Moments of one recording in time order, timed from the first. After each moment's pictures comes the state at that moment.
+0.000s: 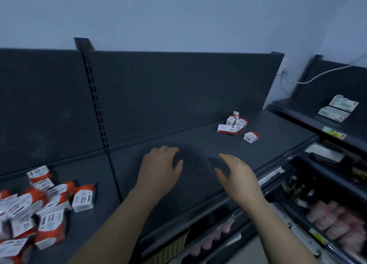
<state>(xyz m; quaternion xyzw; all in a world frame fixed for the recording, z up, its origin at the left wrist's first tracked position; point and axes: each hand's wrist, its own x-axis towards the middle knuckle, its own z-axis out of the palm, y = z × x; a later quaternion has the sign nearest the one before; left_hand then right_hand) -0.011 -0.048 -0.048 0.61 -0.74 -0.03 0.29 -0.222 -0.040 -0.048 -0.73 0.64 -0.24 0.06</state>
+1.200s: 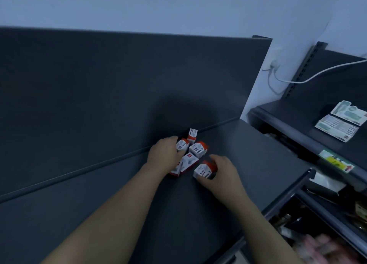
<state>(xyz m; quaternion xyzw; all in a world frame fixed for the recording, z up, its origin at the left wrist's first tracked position) -0.263 -0.387 -0.076 0.65 -0.71 -0.16 0.22 -0.433 -0.319 -0.076 -0.68 0.67 -0.23 0.19</state>
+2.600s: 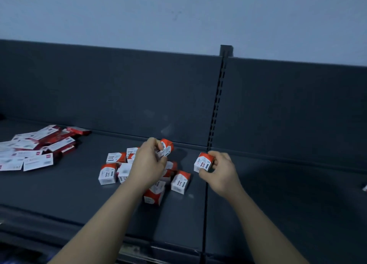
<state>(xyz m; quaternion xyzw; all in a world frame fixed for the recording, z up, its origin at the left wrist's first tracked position) 0.173 0.027 -0.062 0.81 -0.37 -0.05 0.45 0.014 -0.104 -0.082 -0.80 0.35 -0.26 0.41</state>
